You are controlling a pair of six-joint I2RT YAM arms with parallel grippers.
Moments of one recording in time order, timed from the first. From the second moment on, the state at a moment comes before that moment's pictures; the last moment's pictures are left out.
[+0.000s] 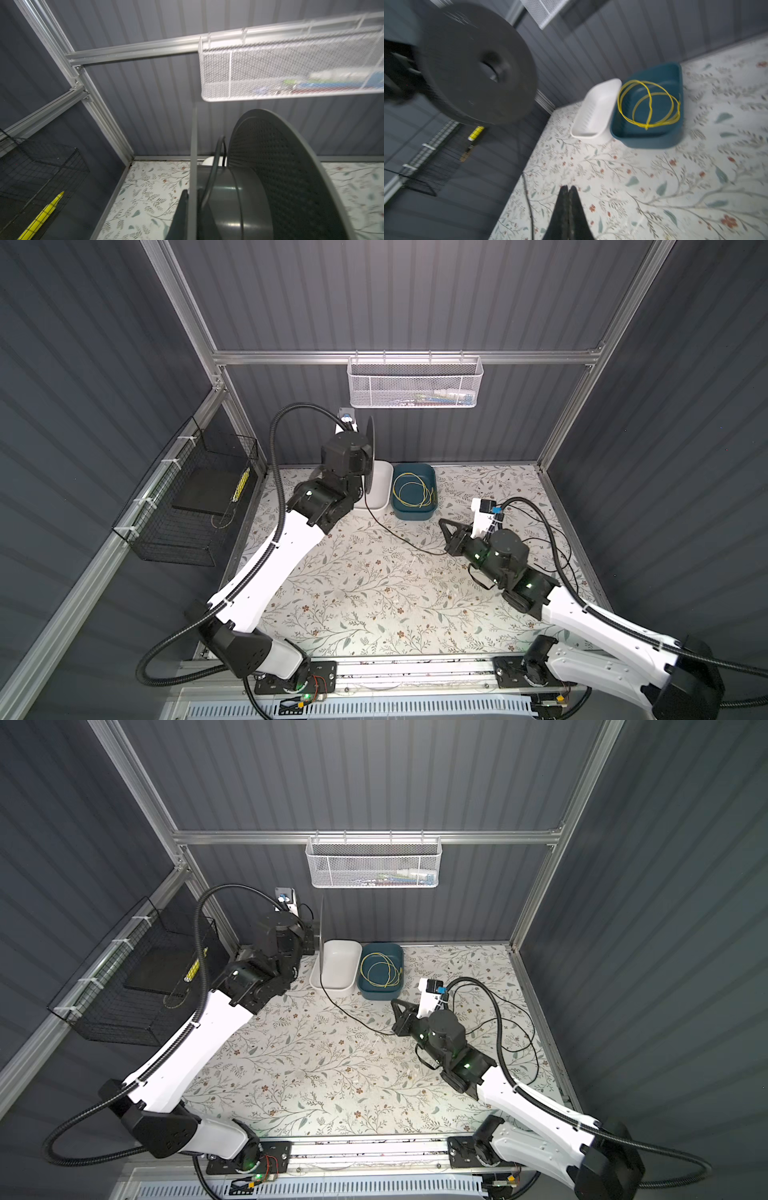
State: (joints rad) left arm -0.65 1.48 1.66 -0.46 -0.76 -0.01; right arm 0.75 0.96 0.69 0.21 0.13 0.68
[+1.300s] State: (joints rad) left arm -0.65 0.93 1.11 -0.86 -0.94 -0.02; right arm -0.10 1.40 1.41 0.14 -0.38 0.89
